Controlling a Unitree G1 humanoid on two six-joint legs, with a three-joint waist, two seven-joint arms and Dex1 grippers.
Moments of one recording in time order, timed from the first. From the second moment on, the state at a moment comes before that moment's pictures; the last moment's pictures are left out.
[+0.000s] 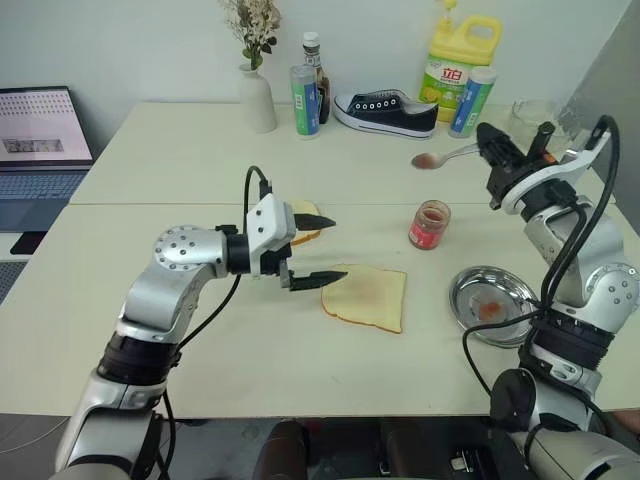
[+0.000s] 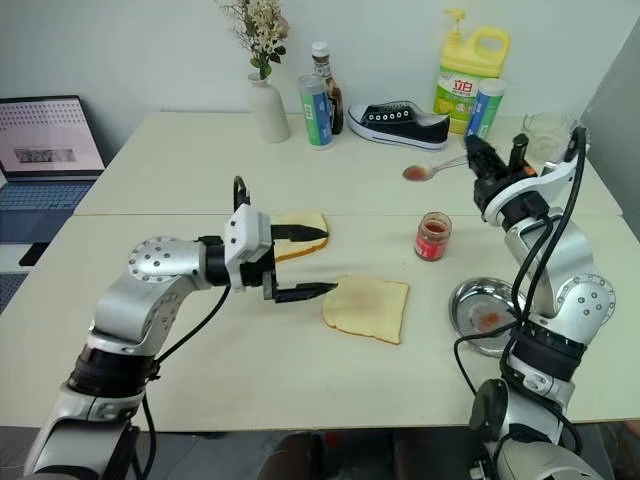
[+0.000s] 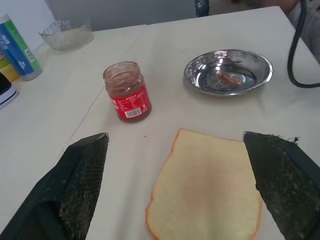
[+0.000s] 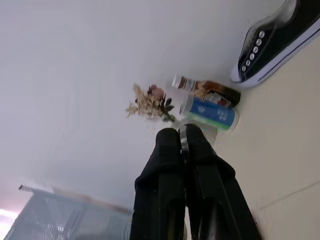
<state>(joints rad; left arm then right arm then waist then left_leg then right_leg) -0.50 0.64 -0.10 -0.18 -0.39 0.34 -1.13 -0.67 -0.23 -0.51 -0.17 1.71 0.81 -0.54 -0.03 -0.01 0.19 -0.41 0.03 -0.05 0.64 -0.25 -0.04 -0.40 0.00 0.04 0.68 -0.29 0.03</state>
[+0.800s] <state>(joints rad) -0.25 0.72 -0.09 -0.34 -0.37 0.32 -1.07 -0.42 -0.53 0.17 -0.51 0.96 0.86 0.01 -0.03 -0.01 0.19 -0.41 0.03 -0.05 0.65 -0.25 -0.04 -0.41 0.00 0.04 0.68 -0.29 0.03</state>
